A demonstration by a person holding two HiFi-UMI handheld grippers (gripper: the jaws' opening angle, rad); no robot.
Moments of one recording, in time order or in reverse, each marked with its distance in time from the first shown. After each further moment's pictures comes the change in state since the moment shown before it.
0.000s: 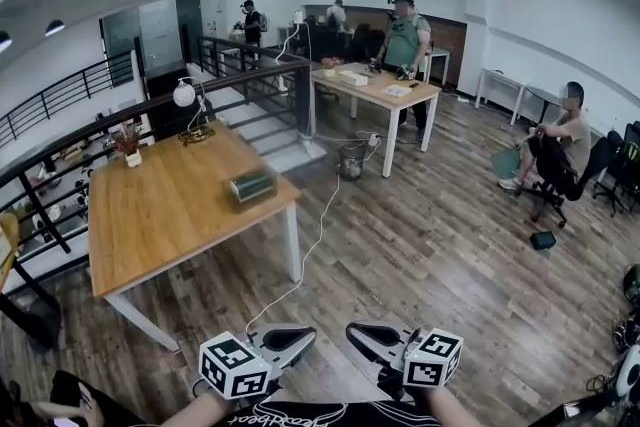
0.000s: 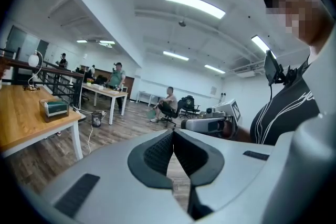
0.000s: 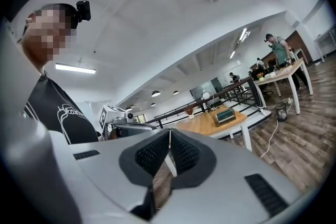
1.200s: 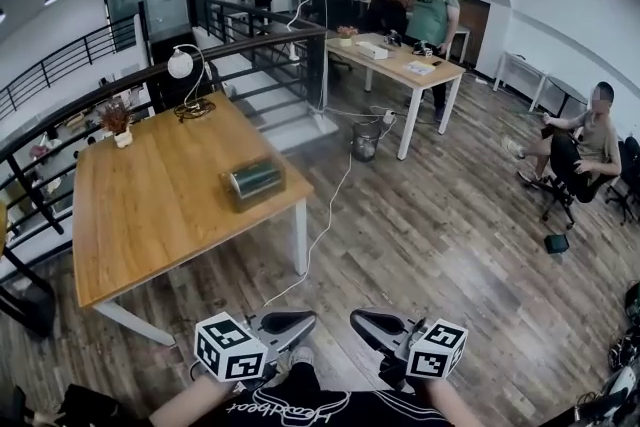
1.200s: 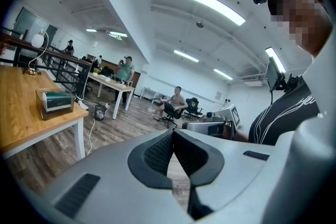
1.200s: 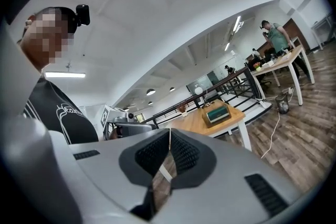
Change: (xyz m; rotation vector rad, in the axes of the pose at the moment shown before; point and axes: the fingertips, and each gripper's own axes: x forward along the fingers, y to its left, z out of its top) left arm 0.063 0.226 0.029 -0.120 0.008 -0.008; right arm 0.146 -0.182 0.026 0.074 0.042 -0.009
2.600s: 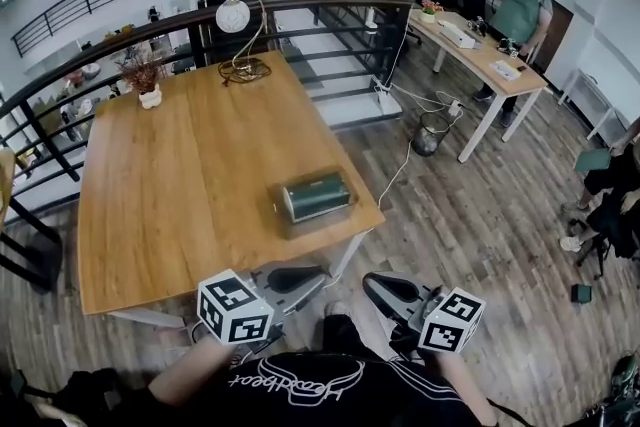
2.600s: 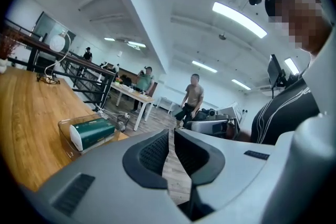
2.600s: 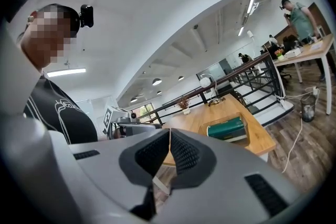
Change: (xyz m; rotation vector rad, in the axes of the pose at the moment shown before) left arm -0.020 0.389 0.139 -0.056 -0.110 0.137; right arm 0.345 -0.199 0.116 -0.033 0.151 0.128
